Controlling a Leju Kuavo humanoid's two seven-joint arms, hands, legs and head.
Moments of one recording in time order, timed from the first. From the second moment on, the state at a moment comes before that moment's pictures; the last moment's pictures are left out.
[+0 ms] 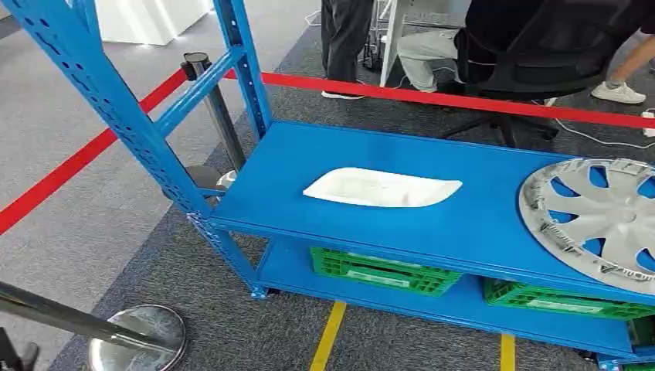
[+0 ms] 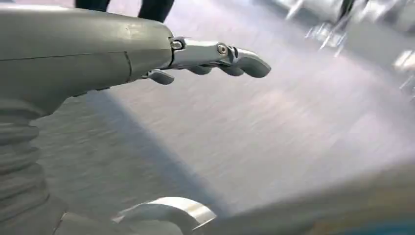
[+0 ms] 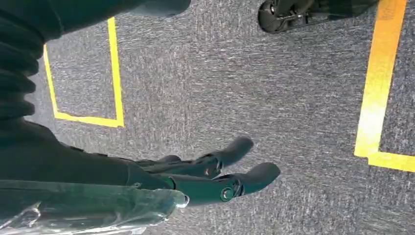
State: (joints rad) left arm -0.01 0.06 1.05 -0.51 -0.27 0.65 -0.69; right arm -0.08 0.15 -1.06 -0.20 1.11 -0.31 -0.06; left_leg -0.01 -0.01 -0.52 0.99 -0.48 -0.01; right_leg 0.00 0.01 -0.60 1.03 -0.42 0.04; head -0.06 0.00
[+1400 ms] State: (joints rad) left arm 0.19 -0.24 0.97 -1.76 -0.59 0.42 -0.70; right arm -0.09 0.16 -1.08 -0.20 1.11 -0.29 -0.06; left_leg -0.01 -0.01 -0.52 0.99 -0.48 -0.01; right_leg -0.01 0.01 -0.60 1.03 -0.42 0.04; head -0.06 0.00
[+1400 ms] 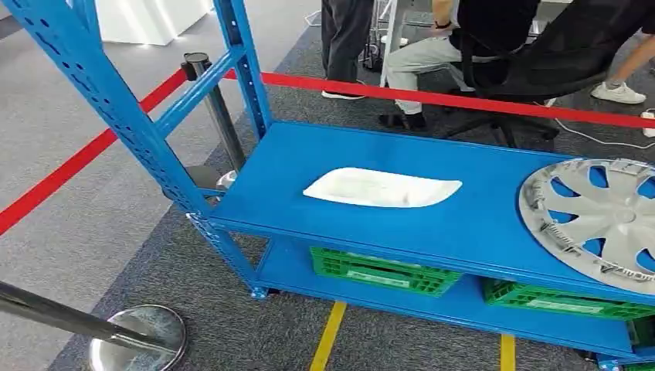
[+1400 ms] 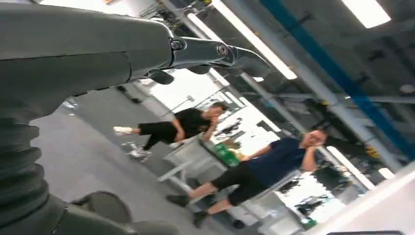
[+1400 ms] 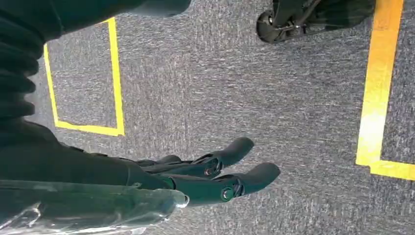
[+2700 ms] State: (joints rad) left arm -0.11 0.28 -0.09 -1.38 -1.08 0.61 -0.26; right arm -0.15 0.18 -1.03 -0.20 1.18 -0.24 -0.02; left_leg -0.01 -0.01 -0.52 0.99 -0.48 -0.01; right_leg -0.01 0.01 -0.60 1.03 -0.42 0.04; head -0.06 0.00
